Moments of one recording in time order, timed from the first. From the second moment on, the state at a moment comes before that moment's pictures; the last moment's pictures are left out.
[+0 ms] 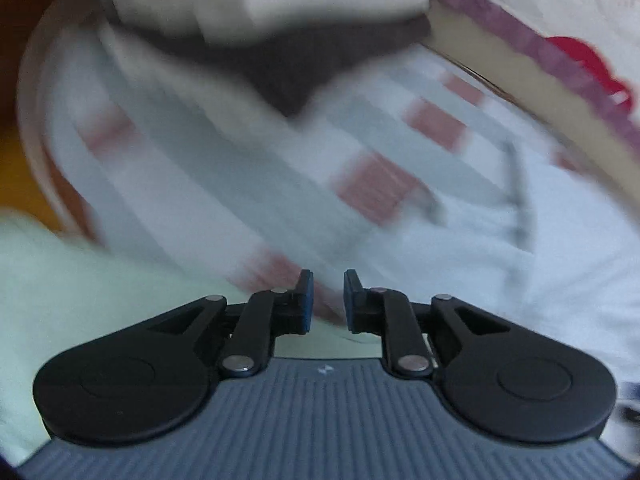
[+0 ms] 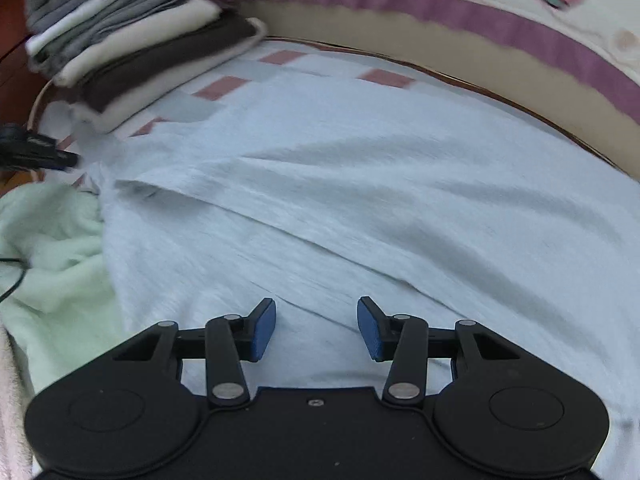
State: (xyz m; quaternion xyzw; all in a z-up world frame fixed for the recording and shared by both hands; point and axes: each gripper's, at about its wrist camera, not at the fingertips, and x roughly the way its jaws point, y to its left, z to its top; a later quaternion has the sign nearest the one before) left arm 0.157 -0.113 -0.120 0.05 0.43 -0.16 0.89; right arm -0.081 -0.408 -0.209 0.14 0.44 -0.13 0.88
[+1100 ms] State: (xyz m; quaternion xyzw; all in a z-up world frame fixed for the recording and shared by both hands) left arm 0.085 -0.215 -0.137 0.20 0.39 -0.42 0.80; right arm -0.257 -0.543 -0.217 0.17 0.39 -0.41 0.81
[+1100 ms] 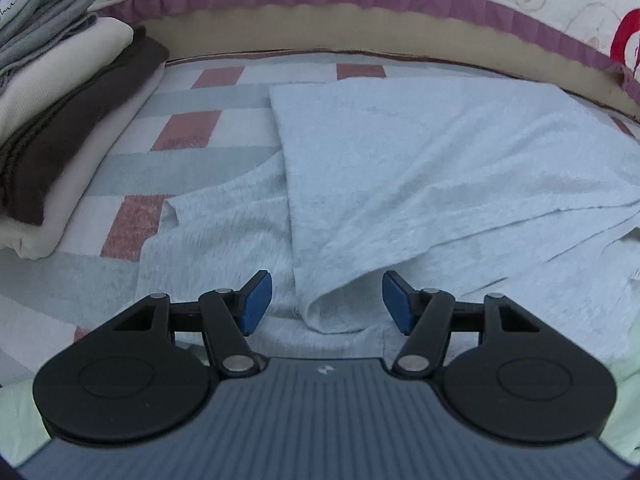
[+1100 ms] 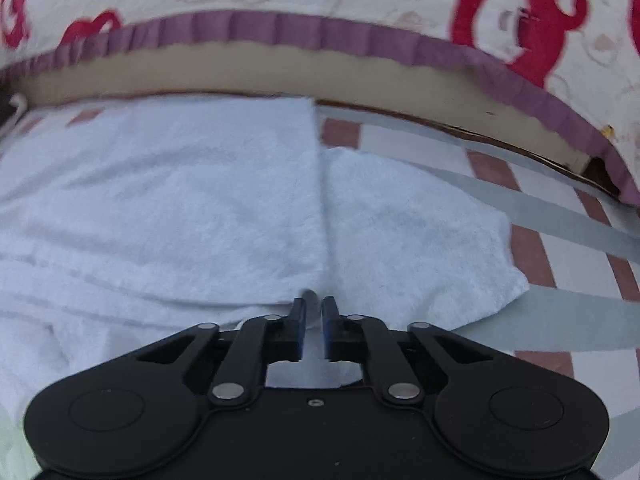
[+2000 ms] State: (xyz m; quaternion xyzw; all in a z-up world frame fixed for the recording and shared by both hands) left arm 0.088 -0.215 -0.139 0.19 0.39 -0.44 0.79; right arm -0.271 -0.580 -0.172 0.19 0.25 -0.44 0.84
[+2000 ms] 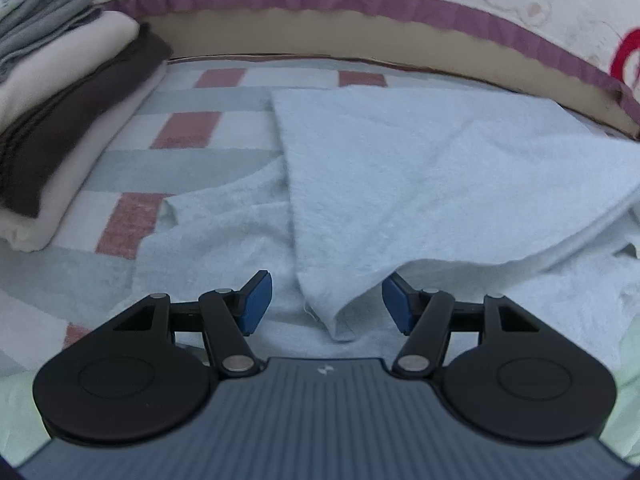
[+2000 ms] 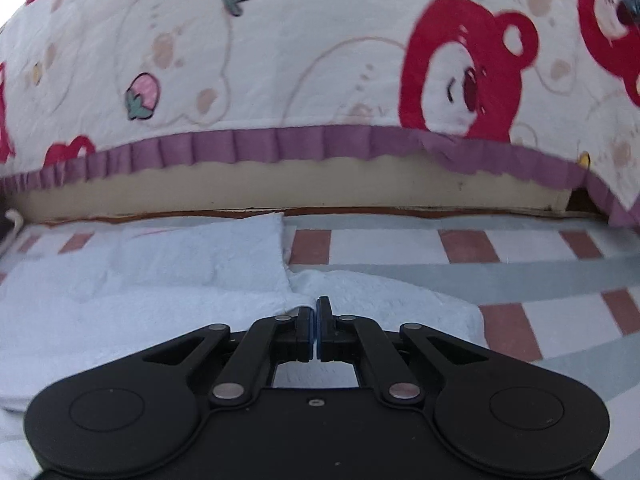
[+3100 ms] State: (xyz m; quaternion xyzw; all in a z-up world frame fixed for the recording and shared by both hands) left arm 0.039 -0.143 -0.063 0.10 0.37 -0.45 0.80; right arm -0.316 -0.562 -0.171 0.20 0.33 -0.44 0.81
